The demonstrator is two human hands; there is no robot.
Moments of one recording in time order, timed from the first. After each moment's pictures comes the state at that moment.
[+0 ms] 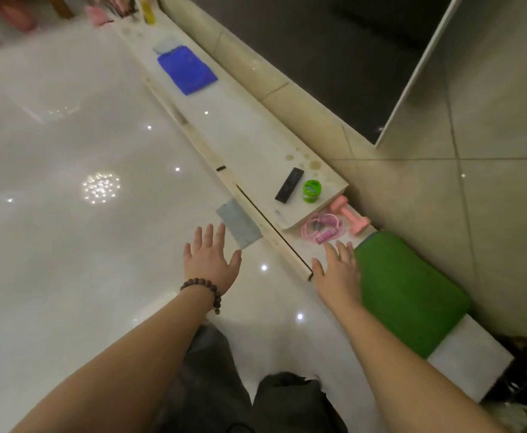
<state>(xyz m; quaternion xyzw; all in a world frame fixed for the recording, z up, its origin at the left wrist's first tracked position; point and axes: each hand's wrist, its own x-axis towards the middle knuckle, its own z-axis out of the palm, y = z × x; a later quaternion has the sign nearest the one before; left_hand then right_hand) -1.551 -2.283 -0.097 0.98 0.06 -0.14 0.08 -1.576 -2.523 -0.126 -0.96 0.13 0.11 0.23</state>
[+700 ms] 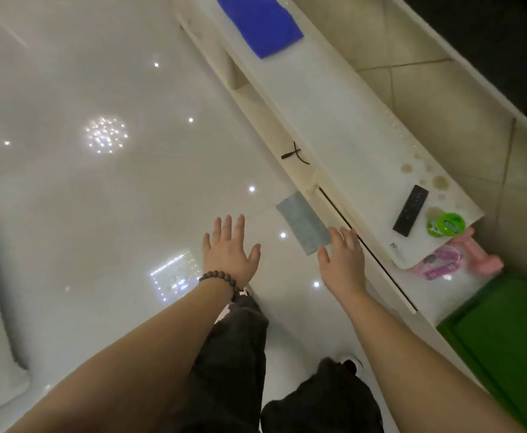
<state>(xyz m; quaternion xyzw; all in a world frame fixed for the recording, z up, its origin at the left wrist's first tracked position) -1.320 -1.965 -0.181 0.96 0.06 -0.23 0.11 -1.327 -2.183 -0.196 -0.95 0.11 0.16 0.23</state>
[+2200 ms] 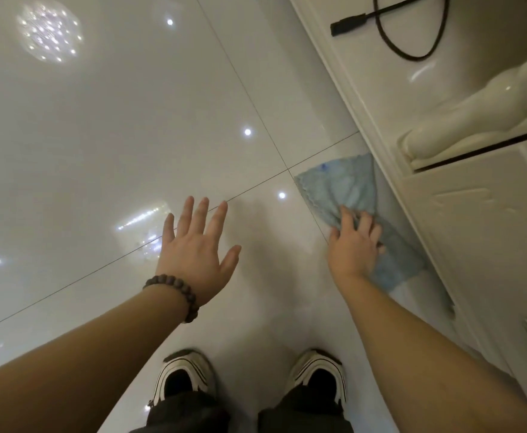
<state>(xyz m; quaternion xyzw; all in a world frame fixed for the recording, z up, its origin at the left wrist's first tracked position) -1.172 -1.926 -0.760 0.95 0.02 -0.29 0.05 -1.145 -2.175 -0.860 -0.97 0.16 0.17 0.04</state>
